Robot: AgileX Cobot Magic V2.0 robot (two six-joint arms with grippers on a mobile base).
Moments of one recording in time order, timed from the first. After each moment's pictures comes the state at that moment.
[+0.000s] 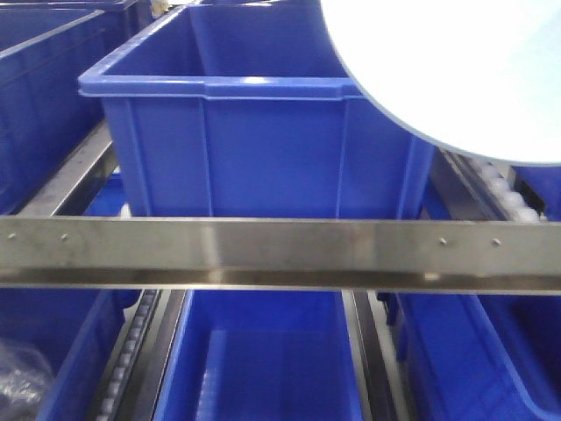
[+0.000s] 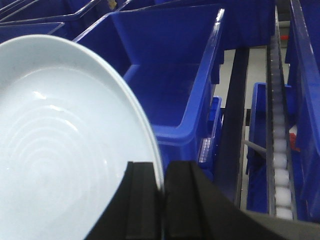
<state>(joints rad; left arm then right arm) -0.14 0.38 -0.38 -0.14 0.09 0.18 0.27 0.55 -0.40 0.13 0.04 0.06</state>
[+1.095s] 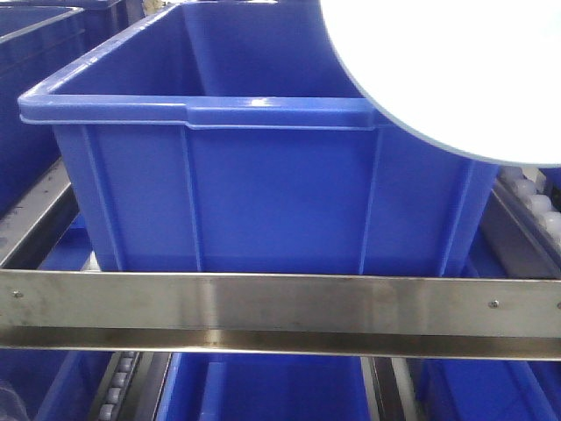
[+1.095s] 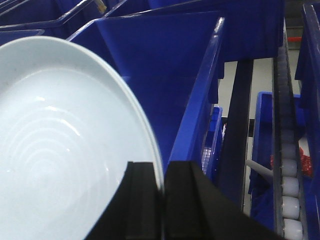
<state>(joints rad) -0.14 0.38 -0.38 -0.14 0.09 0.18 0.27 0.55 -0.40 0.13 0.04 0.06</state>
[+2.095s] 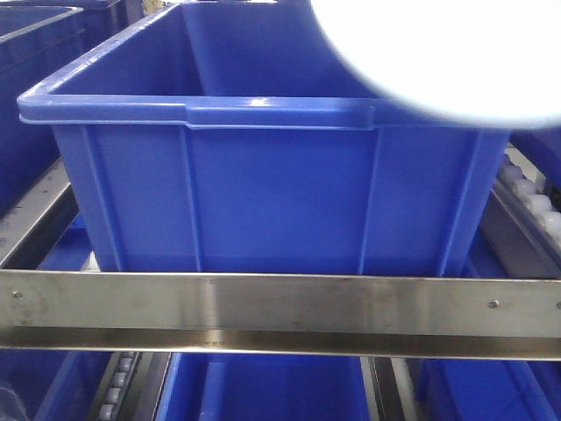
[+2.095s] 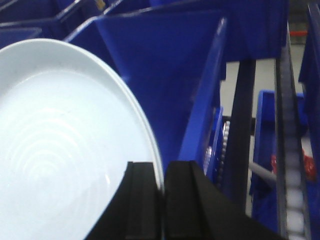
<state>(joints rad) -0.14 0.38 -0.38 -0.14 0.09 0.18 0.27 0.70 -0.55 0.13 0.05 0.06</state>
